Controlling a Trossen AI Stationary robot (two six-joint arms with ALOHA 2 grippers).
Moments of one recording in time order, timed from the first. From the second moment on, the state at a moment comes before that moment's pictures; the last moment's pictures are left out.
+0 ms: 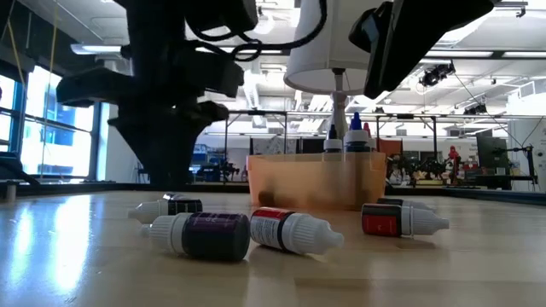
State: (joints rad) left arm -0.26 1.80 1.21 -0.78 -0.11 0.10; right arm 0.47 1.72 1.29 -0.68 0.24 0.31
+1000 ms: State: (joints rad) left arm -0.26 1.88 1.23 -0.65 -0.13 -0.09; right arm 0.47 1.71 1.29 -0.70 0.17 0.33
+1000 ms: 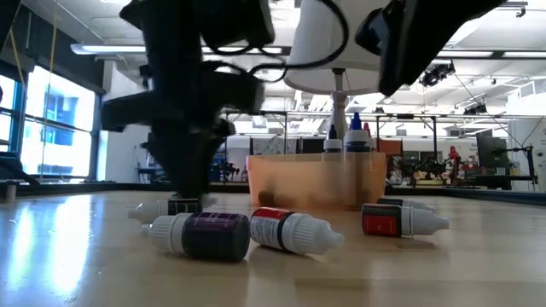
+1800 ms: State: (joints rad) left arm -0.02 1.90 1.46 -0.59 -0.29 0.03; right arm 0.48 1.64 1.03 -0.60 0.21 0.58
